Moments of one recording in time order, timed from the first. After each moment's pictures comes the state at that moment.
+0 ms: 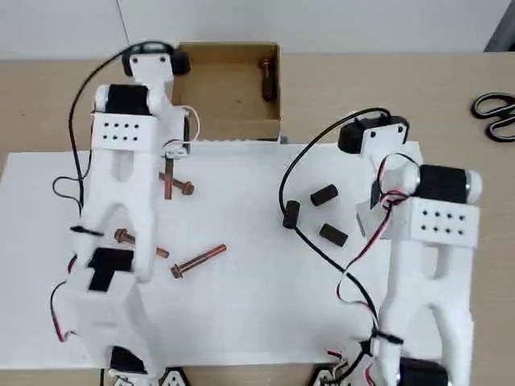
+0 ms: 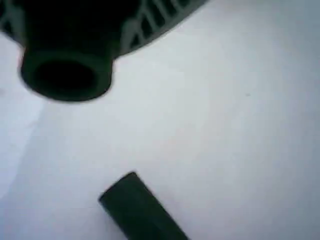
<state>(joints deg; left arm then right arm) 2.2 18.7 -31.7 98.8 10.4 5.0 -25.7 14.2 95.6 22.5</state>
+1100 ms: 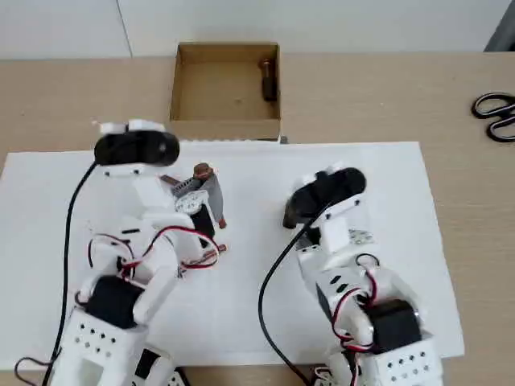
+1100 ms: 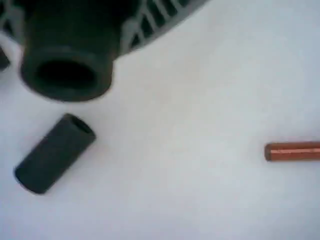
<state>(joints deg) 17.9 -63.8 54.0 49.8 31.4 -21.5 -74.9 58.8 68.5 3.1</state>
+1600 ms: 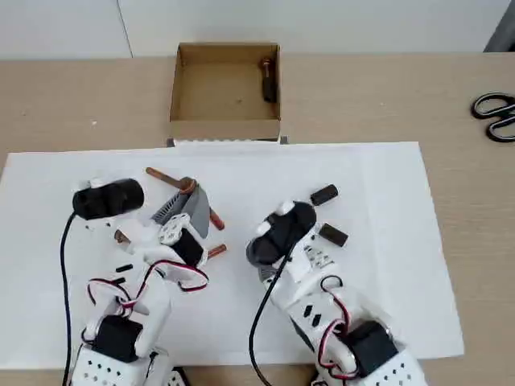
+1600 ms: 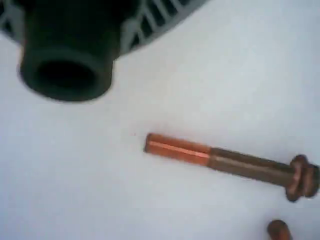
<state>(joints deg) 14.6 -88.4 80.1 37.1 39.5 -37.3 -92.1 78.4 58.6 3.0</state>
